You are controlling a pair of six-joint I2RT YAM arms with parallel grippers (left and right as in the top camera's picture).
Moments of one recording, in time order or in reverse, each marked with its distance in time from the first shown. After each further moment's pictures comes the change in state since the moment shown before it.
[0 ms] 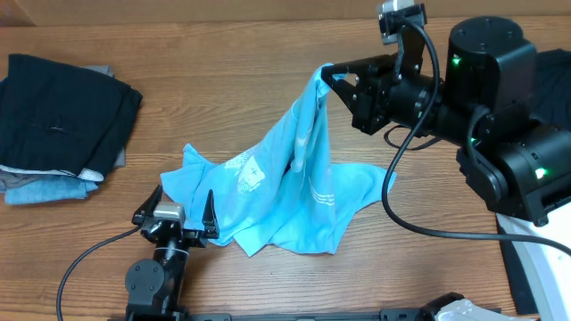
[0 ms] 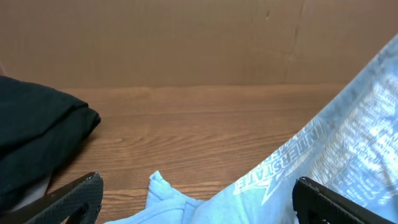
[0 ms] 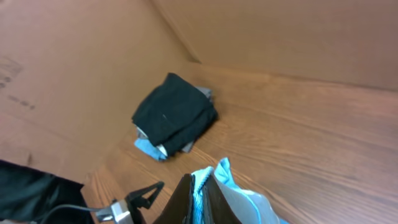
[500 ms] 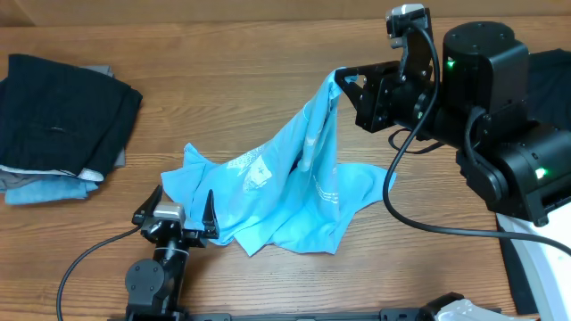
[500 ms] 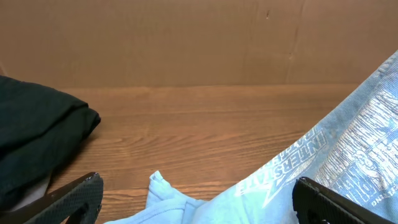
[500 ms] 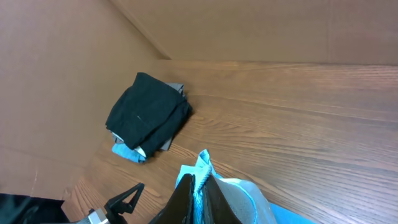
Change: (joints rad) left arm 0.000 0.000 0.000 0.000 0.000 0.000; right arm 0.000 0.000 0.000 -0.066 0.119 0.055
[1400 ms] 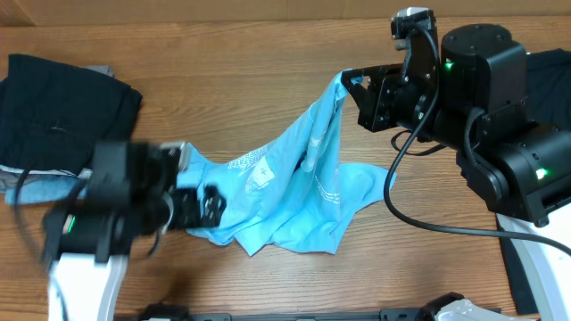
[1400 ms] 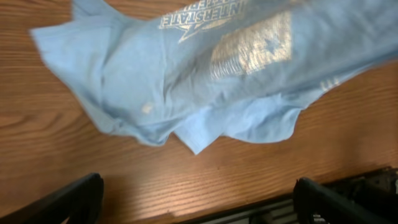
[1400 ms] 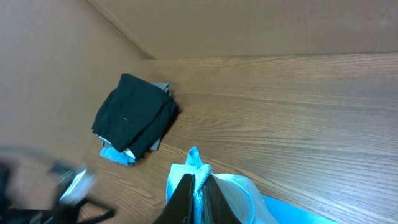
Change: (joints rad) left arm -0.002 1.069 1.247 -1.281 0.281 -0.103; right arm 0.000 -0.001 0.000 -0.039 0.059 0.026
